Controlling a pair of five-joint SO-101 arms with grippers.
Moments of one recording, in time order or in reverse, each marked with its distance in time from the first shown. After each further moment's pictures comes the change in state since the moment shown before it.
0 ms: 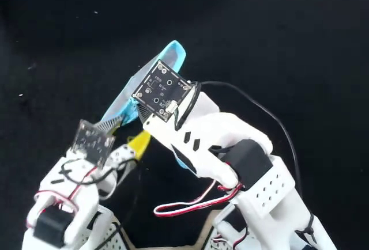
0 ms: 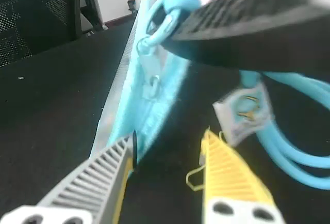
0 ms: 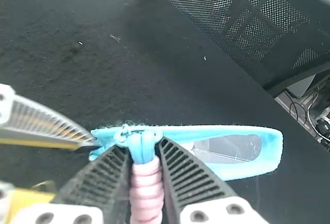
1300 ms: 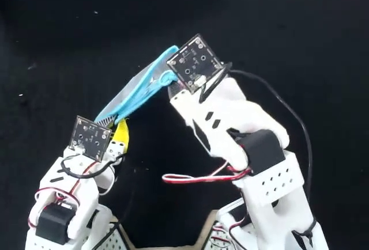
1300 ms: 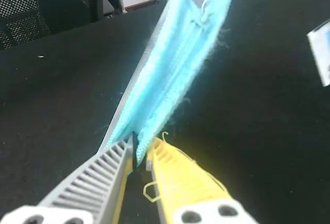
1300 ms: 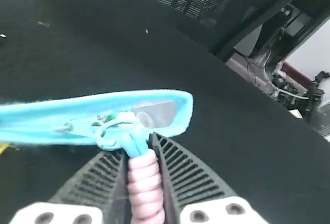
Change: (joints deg) left arm -5.8 0.0 2.5 1.3 -0.3; right arm 14.9 0.0 0.7 -0.7 0.0
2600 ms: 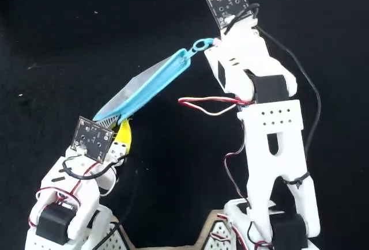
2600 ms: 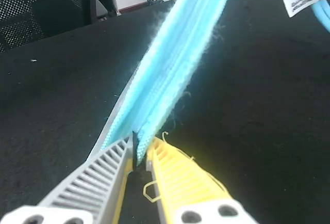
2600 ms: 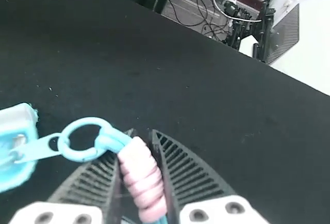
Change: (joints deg) left arm 1.3 0.0 -0.2 -0.1 0.0; right arm 19.2 23.2 -12.4 -4.1 0.1
